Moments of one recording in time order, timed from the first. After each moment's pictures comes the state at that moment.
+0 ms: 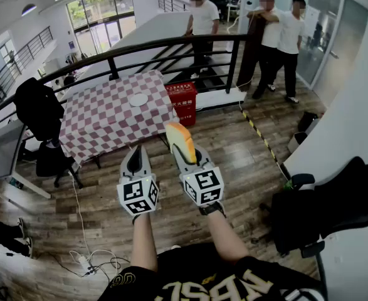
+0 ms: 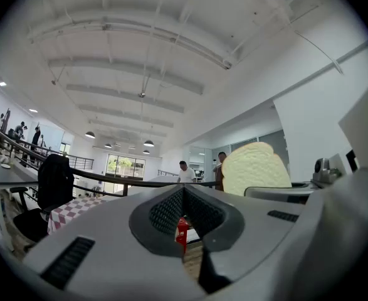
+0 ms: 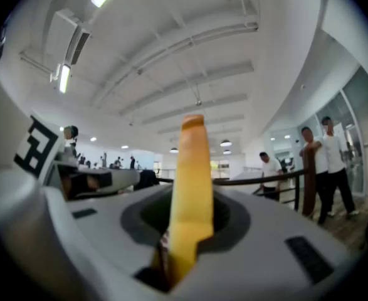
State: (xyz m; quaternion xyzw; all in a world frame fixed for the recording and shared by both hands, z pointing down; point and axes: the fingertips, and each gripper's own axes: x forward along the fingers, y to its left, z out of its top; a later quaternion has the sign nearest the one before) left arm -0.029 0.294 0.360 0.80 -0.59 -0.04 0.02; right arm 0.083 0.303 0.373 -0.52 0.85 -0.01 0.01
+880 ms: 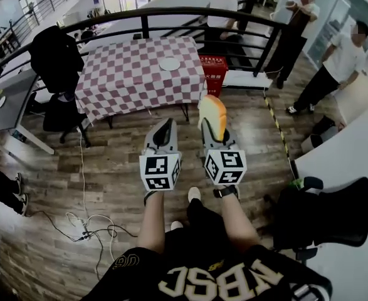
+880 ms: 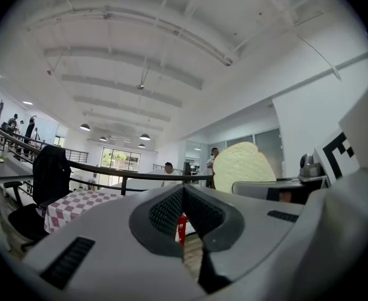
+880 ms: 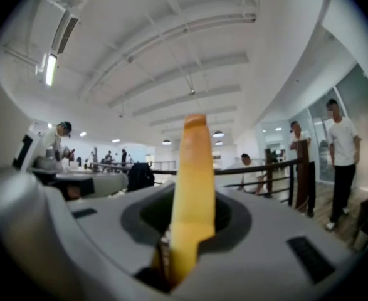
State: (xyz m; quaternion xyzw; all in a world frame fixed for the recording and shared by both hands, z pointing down) left arm -0.048 0.243 0.389 0.84 -0.54 -0.03 0.03; right arm 0.066 0.244 0.396 -0.58 0.81 -0.04 0.00
